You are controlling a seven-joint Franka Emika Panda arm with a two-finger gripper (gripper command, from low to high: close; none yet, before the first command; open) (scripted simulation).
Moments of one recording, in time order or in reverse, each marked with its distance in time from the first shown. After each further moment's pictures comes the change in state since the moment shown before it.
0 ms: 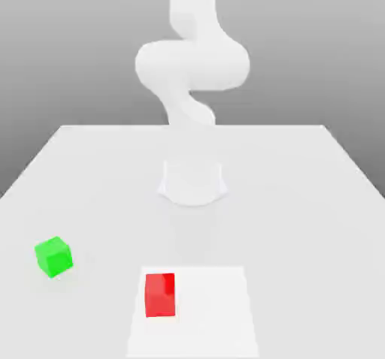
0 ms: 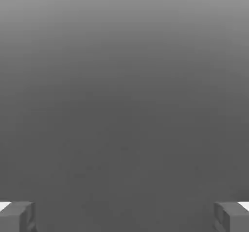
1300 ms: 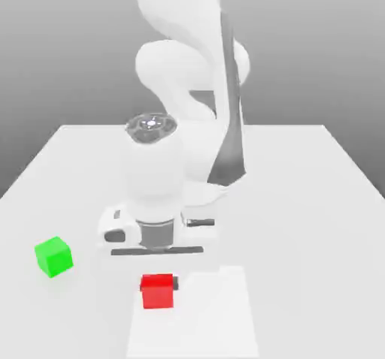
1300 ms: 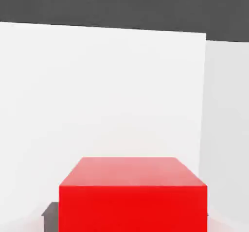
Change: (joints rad) arm -0.026 0.822 -0.087 -0.364 0.027 0.470 -0.201
